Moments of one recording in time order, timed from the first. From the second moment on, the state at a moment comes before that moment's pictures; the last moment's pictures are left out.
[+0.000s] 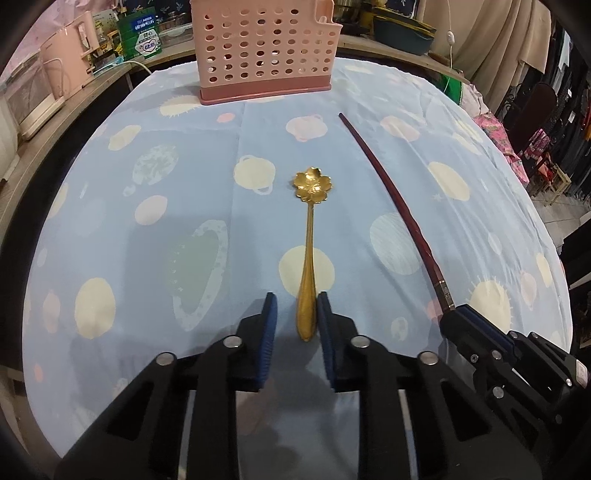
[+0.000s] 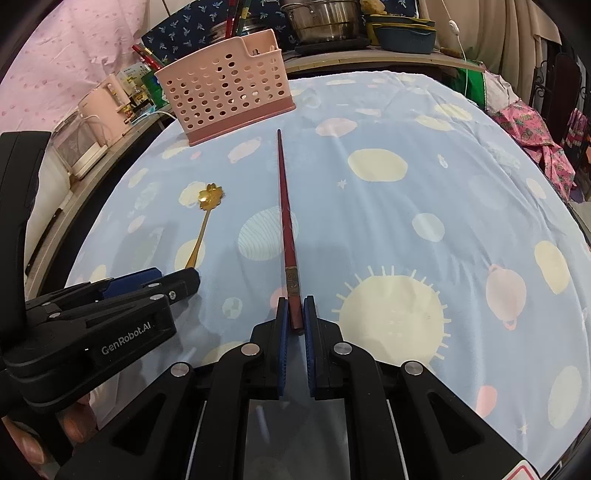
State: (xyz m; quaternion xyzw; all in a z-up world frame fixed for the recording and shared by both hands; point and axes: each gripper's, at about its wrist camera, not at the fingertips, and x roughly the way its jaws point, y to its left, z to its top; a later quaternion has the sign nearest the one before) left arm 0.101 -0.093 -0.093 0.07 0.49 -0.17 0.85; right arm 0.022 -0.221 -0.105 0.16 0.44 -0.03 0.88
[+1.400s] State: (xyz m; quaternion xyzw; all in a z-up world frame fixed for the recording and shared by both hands) left arm 0.145 -0.035 0.074 -0.03 0.36 -0.18 0.91; right arm 0.057 -0.236 0.069 0.18 0.24 0.01 0.95
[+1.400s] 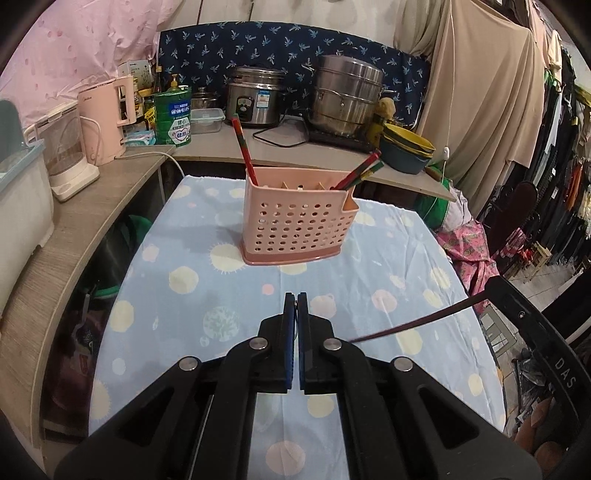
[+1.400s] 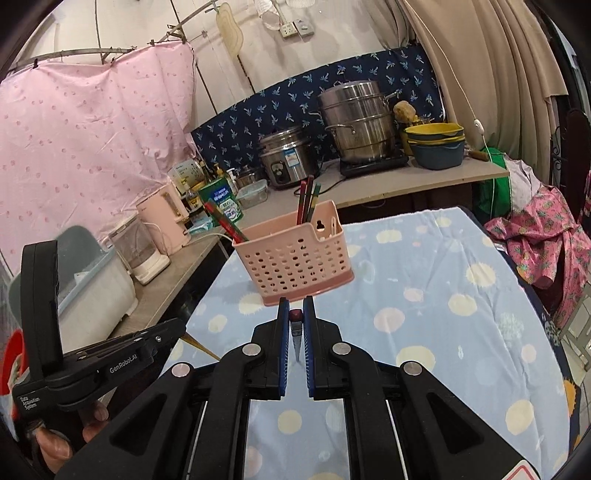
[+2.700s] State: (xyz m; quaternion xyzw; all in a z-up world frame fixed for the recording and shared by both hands) left arm 0.317 -0.061 0.123 -0.07 0.35 -0.18 0.92; right arm 0.268 -0.253 0.151 0.17 0.15 0.00 0.97
